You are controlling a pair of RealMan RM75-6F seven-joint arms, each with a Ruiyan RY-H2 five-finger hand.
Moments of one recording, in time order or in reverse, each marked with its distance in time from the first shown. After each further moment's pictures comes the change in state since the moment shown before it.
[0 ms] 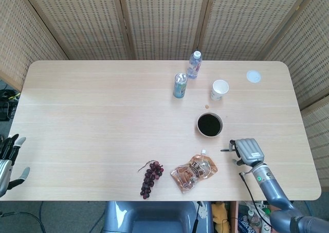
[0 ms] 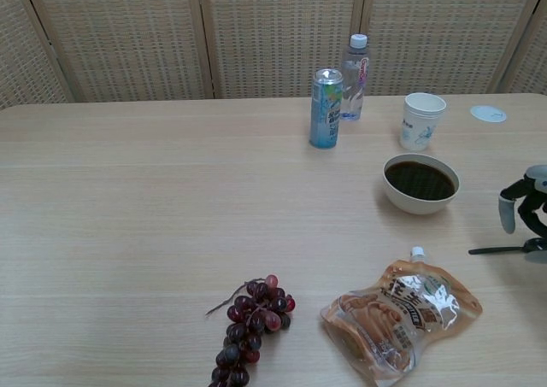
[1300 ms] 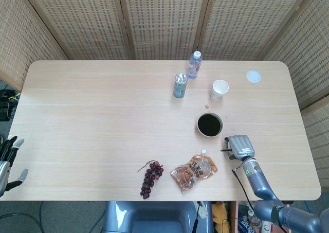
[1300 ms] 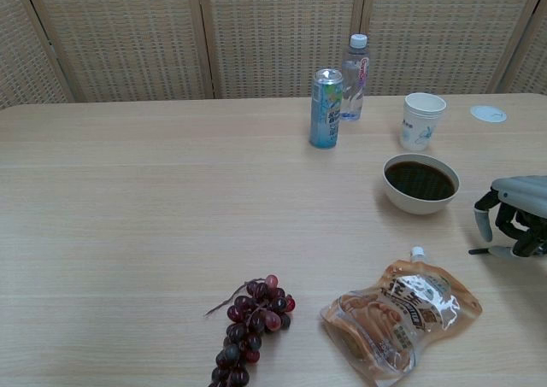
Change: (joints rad) left arm 0.002 -0.006 0.009 0.048 -0.002 -0.021 -0.055; right arm 0.042 -0.176 0.042 0.197 0.090 -0.052 -0.091
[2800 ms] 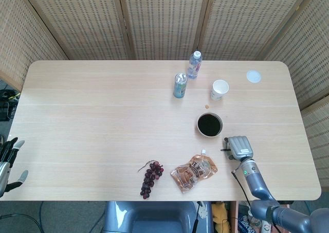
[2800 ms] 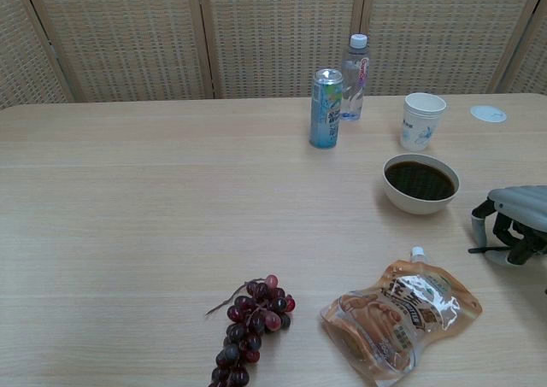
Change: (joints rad) left arm -0.001 0.008 0.007 0.002 -0.001 -0.015 -0.020; right arm -0.014 -0.088 0.003 0.132 -0.024 -0.012 0.007
